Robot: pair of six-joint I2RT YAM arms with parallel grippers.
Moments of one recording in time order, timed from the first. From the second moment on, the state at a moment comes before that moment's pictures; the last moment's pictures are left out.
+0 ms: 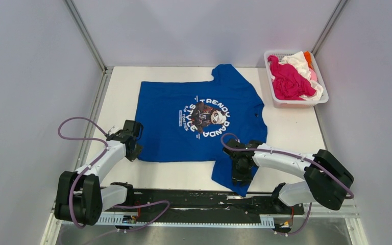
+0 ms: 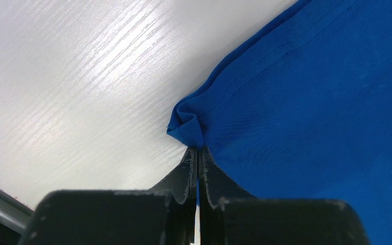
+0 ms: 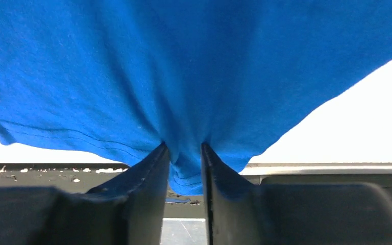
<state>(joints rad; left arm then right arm) -0.15 1.16 0.56 -0.66 -0.36 -1.04 0.88 1.35 0.66 -0.83 -0.03 0.96</state>
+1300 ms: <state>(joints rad) -0.14 1.05 0.67 -0.67 -0.33 -1.01 0.63 1.19 0.84 -0.79 -0.06 0.76</state>
